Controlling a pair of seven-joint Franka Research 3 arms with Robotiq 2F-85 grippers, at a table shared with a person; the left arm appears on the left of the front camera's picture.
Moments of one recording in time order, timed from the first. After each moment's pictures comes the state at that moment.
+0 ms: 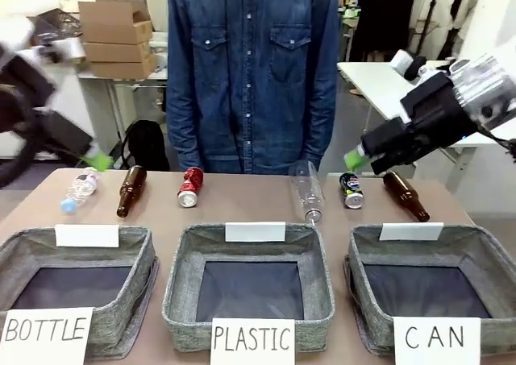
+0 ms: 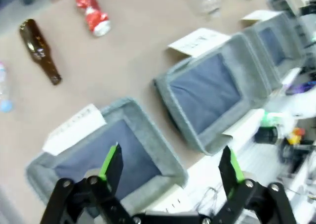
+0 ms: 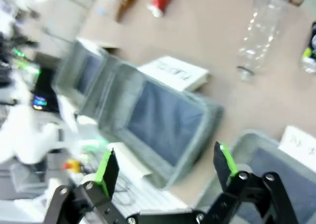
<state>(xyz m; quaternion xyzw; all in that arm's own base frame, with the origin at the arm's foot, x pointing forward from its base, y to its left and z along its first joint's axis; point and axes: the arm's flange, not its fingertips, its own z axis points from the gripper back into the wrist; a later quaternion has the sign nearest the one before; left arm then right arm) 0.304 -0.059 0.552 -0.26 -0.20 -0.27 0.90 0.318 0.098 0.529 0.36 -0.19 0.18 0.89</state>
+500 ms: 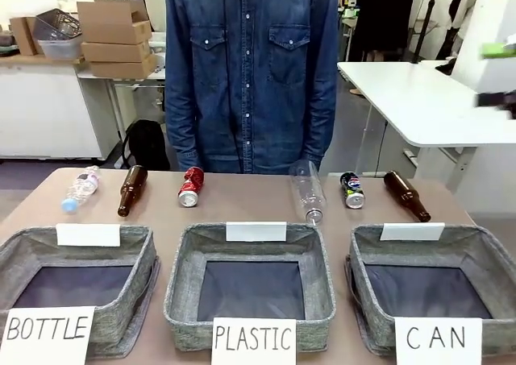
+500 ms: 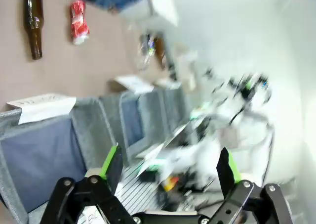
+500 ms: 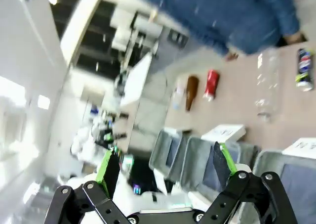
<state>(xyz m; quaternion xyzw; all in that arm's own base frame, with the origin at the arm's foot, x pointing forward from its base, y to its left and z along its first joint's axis) 0.282 0.138 0.502 -0.58 -0.23 -0.01 0.78 0.283 -0.076 0.590 0.54 -0.32 -0.05 0.78</state>
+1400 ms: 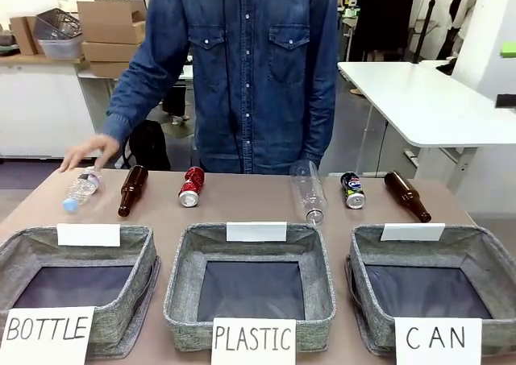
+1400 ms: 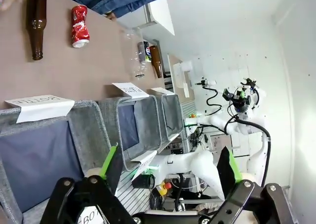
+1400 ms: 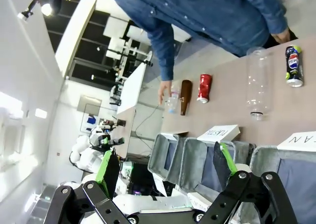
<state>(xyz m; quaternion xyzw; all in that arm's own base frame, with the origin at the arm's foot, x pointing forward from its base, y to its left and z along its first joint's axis) 0.281 0.136 0.502 -0.58 -0.23 0.00 0.78 0.279 -0.075 0.589 0.53 -0.31 -0.06 0.78</state>
